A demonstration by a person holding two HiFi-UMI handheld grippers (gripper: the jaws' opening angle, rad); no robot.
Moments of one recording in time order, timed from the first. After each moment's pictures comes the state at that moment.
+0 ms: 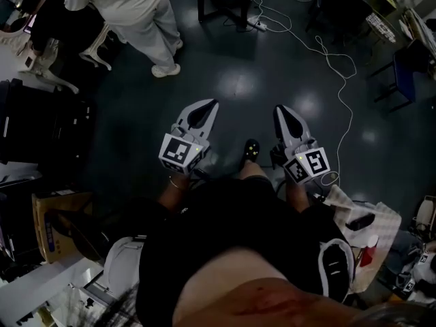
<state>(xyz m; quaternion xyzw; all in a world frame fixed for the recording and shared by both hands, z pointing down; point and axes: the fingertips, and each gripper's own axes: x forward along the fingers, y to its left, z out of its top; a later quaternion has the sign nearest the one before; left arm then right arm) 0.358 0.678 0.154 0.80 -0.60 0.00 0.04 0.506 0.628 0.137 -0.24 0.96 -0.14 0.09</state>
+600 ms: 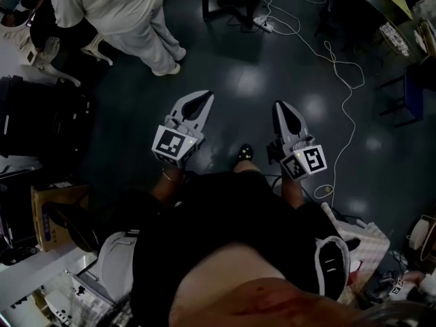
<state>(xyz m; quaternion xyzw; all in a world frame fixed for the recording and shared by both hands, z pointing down) 0.349 0.572 0.153 0.78 -0.62 0.04 0.02 0.505 0.512 0.149 -0.21 0.96 -0.16 0.11</state>
